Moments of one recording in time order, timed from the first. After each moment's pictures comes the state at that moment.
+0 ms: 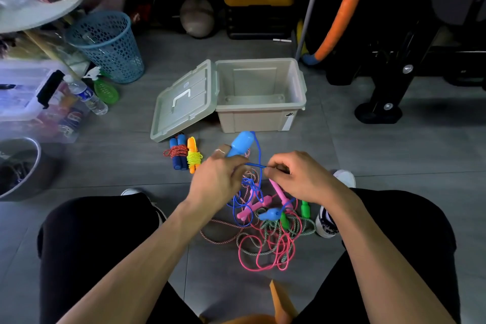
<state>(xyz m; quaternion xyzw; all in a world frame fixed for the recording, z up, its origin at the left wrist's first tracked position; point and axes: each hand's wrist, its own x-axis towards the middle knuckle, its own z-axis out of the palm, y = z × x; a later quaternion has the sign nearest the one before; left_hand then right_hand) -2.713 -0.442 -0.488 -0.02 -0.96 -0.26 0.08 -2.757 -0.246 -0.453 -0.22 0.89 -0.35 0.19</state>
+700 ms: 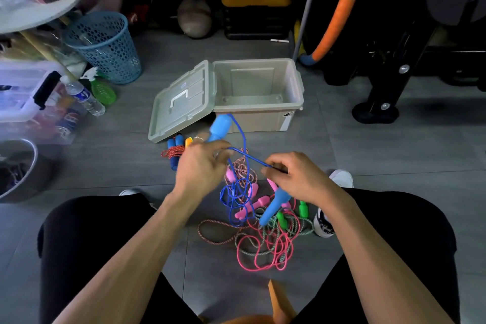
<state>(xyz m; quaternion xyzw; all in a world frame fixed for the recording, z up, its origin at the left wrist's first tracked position) -2.728 -0.460 -0.477 0.05 -0.94 -0.30 0.13 -2.757 -0.248 -0.461 -0.22 0.88 -0.39 0.18</state>
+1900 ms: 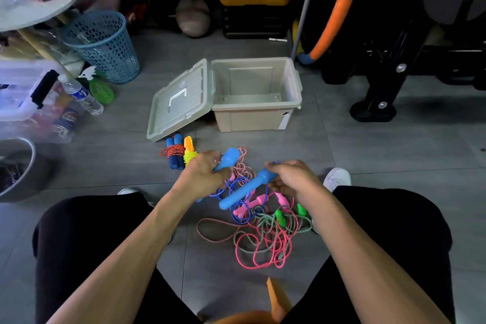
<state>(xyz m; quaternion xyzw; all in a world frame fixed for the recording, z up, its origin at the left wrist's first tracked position) -2.722 -0.466 -0.487 0.14 -0.87 -0.44 -0.16 -2.766 -0.261 -0.513 0.22 0.70 -0.61 0.30</state>
